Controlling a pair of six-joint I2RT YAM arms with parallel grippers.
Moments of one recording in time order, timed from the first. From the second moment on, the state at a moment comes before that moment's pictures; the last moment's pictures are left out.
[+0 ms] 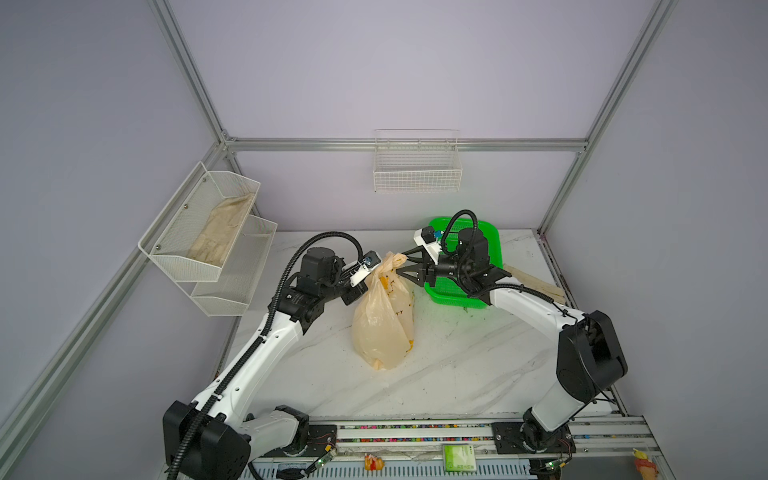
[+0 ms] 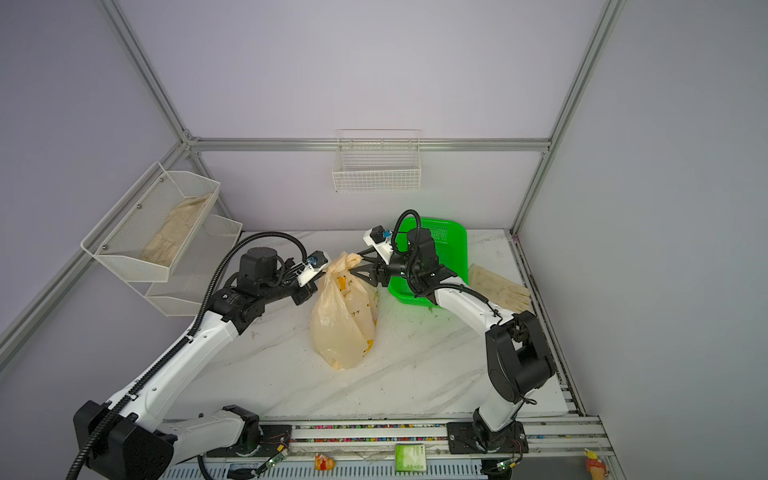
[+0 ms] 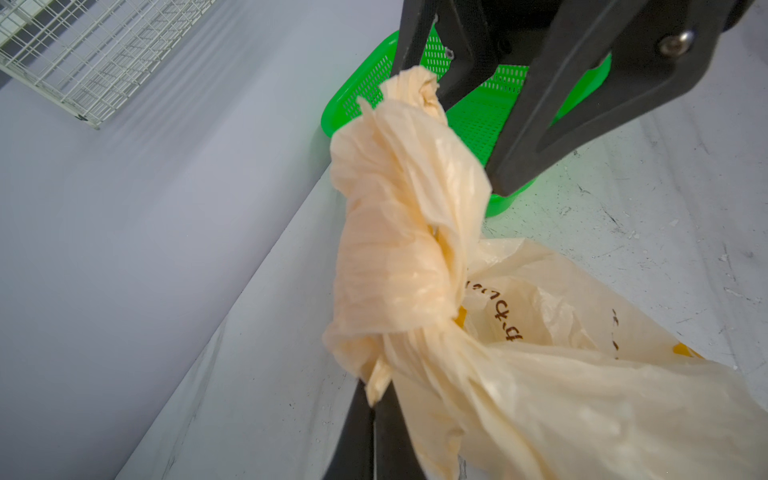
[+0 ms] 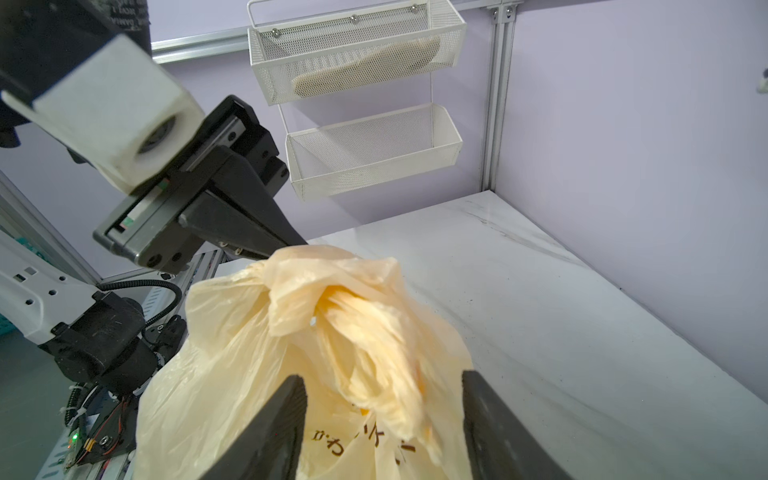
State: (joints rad) left arm -0.36 1.20 1.10 -0.41 0.26 0.63; right arm 0.50 1.66 1.24 0.21 -0.88 -0.06
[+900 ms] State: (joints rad) left arm -0.36 1.20 1.10 -0.41 0.15 0.64; right arm 0.51 1.48 1.14 0.11 -0.71 -0.06
